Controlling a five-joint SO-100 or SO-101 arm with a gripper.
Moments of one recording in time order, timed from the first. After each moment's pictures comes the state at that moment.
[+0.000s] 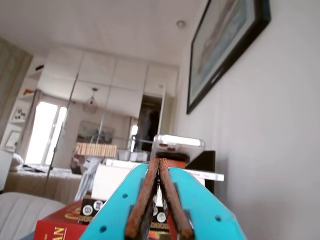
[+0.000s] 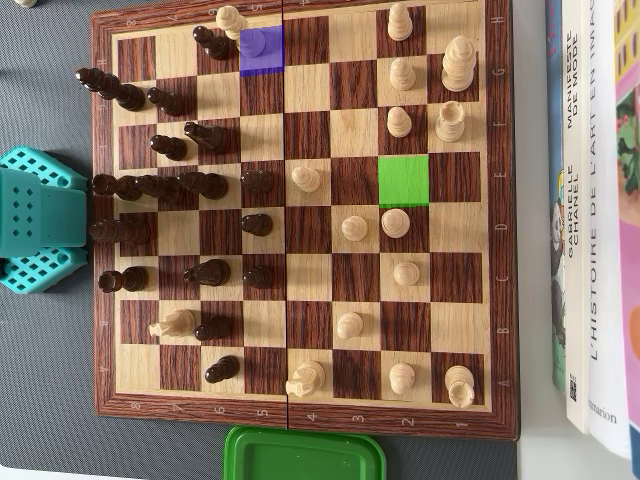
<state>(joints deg) -0.2 191.8 155.4 -12.6 83.2</state>
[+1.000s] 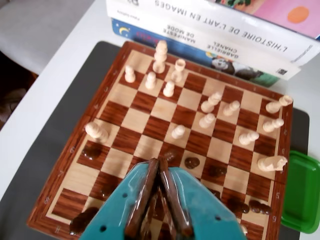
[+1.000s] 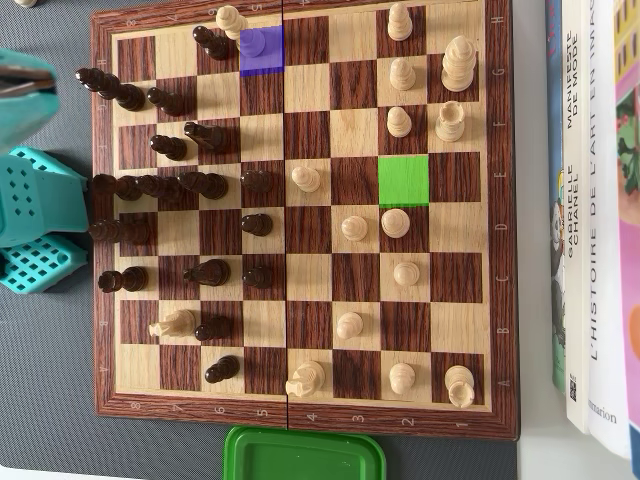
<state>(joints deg) -14.2 158.6 113.0 80.8 83.2</state>
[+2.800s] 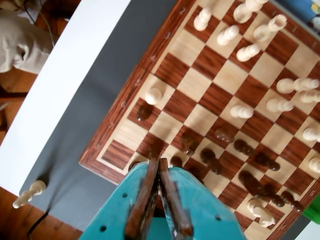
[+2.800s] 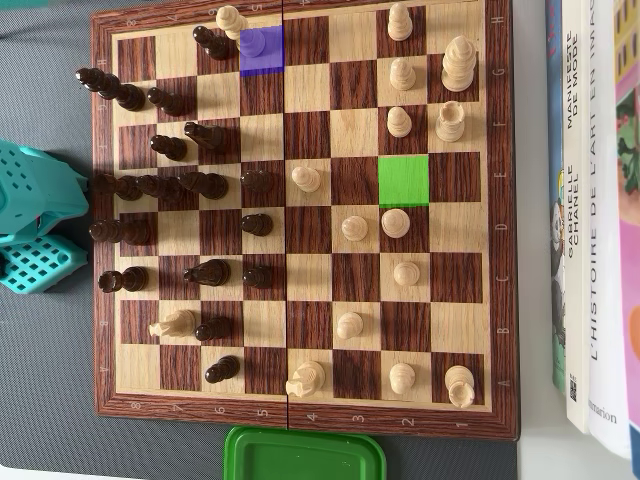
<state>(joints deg) -31.6 117.5 83.4 96.3 89.1</state>
